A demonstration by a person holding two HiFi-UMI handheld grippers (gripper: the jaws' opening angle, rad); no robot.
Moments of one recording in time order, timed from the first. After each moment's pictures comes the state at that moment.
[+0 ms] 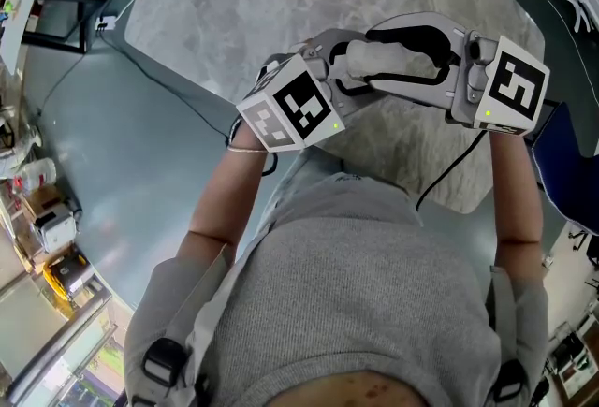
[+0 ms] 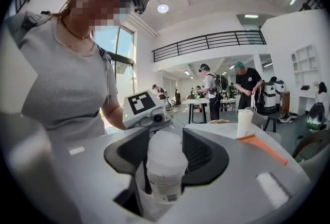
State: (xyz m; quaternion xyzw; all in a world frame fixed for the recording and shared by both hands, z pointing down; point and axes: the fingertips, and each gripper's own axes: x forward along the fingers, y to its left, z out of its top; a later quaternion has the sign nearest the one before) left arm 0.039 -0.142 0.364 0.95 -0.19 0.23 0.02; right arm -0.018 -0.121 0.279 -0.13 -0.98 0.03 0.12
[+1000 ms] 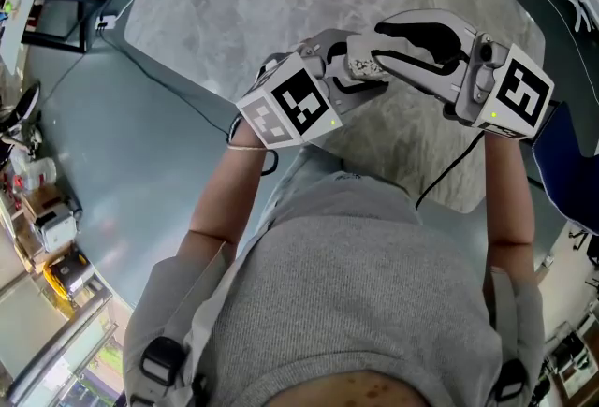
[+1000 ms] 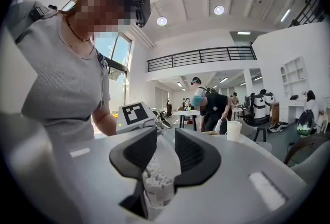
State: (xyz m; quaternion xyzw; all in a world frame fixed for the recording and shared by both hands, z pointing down) left arm 0.036 -0.142 0.369 0.95 -0.19 0.23 0.03; right arm -0.010 -0.136 0.265 -0.07 -1.00 0.01 0.06
